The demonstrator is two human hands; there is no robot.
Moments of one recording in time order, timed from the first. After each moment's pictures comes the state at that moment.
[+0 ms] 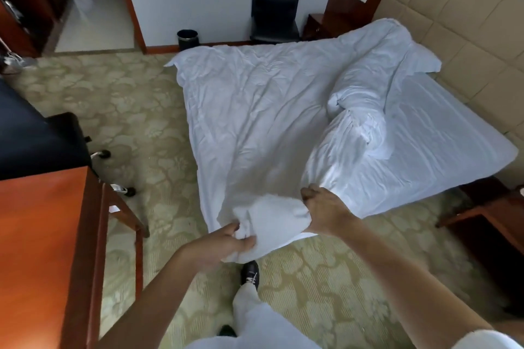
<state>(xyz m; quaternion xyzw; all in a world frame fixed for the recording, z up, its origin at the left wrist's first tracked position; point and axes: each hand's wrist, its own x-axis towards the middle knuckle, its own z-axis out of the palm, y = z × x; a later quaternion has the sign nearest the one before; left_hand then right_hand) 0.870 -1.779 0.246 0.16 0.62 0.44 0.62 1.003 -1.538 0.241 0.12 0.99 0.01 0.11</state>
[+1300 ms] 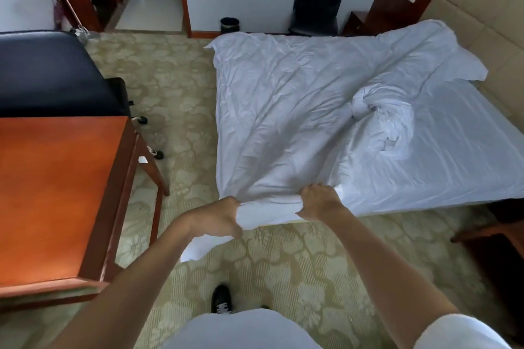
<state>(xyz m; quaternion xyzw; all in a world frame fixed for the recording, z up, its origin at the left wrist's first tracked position) 0.965 -1.825 0.262 0.32 0.80 0.22 0.46 1.077 -1.595 0.254 0.18 0.96 0.03 0.19</state>
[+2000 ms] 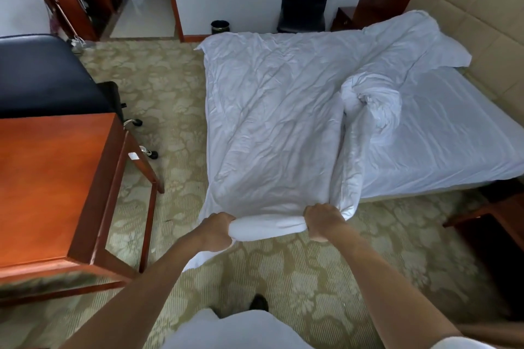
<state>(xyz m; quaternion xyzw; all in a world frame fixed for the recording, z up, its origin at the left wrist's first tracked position) 1.081 -1.806 0.207 0.31 0.85 0.16 0.39 1.214 -1.577 0.237 0.18 0.93 0.04 0.31</state>
